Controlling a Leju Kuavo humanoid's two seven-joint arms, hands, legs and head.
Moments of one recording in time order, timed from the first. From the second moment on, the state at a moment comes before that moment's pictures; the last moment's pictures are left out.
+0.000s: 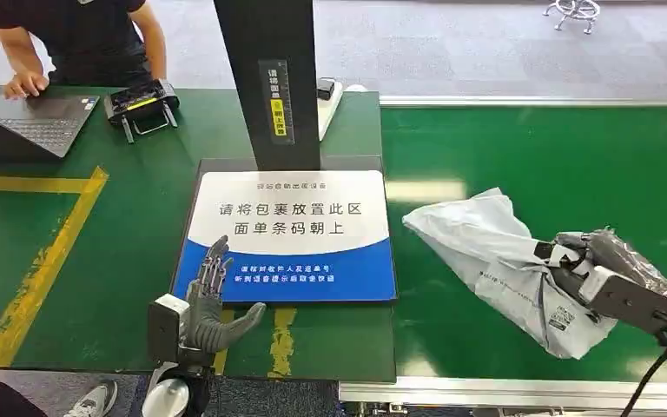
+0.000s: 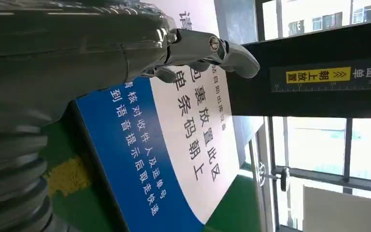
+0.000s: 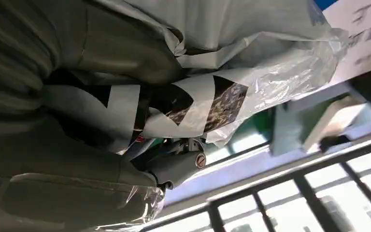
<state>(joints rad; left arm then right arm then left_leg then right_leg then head) 0.03 -0.18 -0.30 -1.17 -0.03 0.06 -0.70 -0.03 -0.65 -0.29 -1.55 0.24 0.61 -0.38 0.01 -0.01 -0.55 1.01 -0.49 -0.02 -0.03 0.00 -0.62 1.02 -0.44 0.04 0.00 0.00</state>
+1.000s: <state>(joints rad) -0.02 -0.19 -0.30 -1.16 -0.03 0.06 -0.70 -0.18 -0.40 0.33 -1.65 0.35 0.42 -0.52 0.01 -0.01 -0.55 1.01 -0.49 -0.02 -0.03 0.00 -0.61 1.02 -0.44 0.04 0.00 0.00</state>
